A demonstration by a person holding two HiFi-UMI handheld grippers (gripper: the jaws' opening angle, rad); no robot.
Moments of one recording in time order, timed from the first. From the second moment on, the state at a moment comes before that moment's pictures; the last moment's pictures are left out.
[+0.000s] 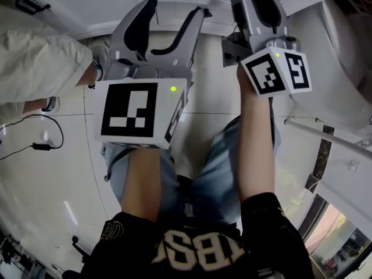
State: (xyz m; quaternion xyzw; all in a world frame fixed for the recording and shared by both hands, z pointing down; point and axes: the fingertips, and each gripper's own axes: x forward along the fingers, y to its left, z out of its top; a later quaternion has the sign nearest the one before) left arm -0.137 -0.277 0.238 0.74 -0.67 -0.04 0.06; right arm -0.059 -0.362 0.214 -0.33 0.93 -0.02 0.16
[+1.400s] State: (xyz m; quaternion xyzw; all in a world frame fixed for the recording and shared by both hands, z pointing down) left arm -0.073 -0.172 0.180 0.79 -0.61 -0.04 0.01; right arm 0.054 -0.209 0.138 -0.42 0.89 -0.04 0.15
